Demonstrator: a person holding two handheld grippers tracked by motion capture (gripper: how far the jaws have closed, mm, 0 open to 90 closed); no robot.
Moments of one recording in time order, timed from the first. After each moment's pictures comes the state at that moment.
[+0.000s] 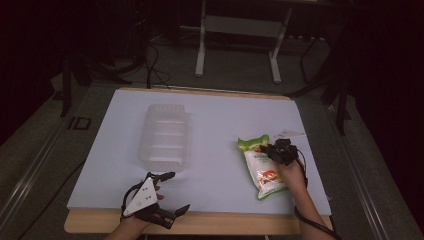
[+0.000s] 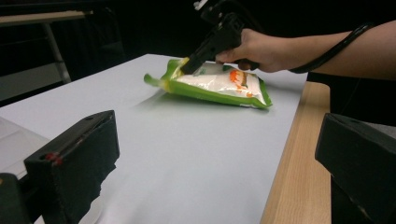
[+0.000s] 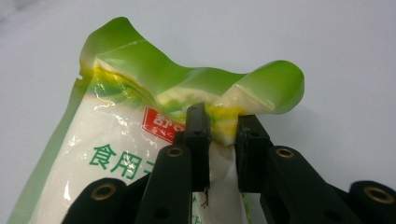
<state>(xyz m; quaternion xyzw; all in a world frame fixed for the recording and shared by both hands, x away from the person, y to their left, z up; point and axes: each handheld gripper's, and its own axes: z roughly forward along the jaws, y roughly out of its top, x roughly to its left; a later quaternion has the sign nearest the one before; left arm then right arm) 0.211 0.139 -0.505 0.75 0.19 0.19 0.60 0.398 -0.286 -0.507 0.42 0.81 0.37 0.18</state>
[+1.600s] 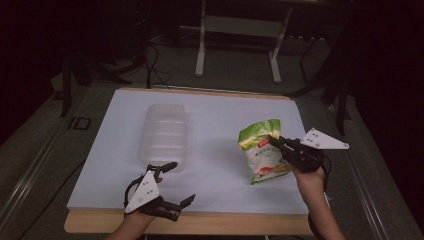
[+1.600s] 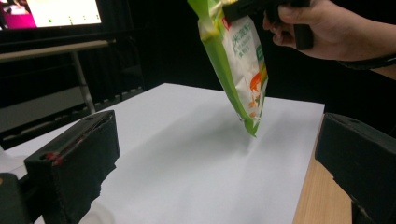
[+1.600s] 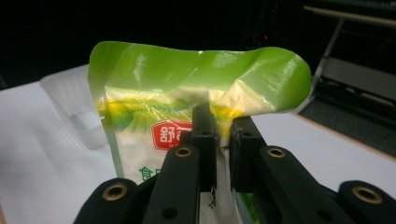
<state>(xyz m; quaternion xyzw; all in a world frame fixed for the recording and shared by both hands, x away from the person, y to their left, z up) 0.214 0.123 -0.470 0.72 0.20 0.22 0.63 0.305 -0.279 -0.385 0.29 0.76 0.53 0.25</state>
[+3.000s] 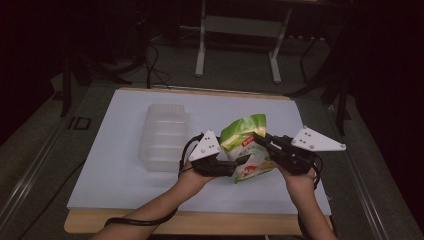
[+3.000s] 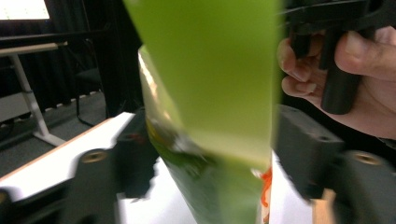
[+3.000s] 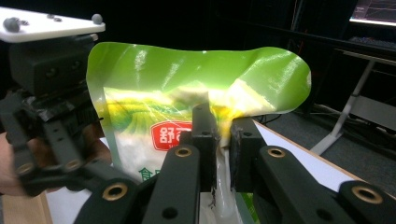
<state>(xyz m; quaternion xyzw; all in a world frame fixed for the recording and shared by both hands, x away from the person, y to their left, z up) 0.294 0.010 -0.407 0.74 0.18 0.16 0.63 0.279 -0.236 -0.348 0.24 0.75 0.57 0.24</state>
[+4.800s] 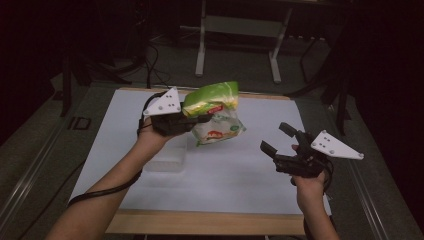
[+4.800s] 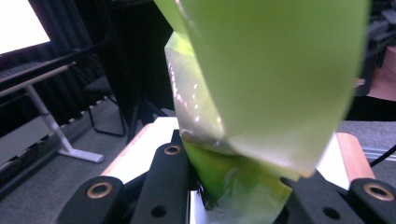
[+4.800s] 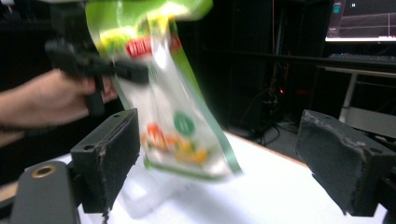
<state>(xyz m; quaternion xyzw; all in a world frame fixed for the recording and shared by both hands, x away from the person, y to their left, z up) 0.352 0.115 -0.337 0.77 0.09 0.20 0.60 0.274 -0.262 -0.356 0.27 0.69 0.63 0.24</state>
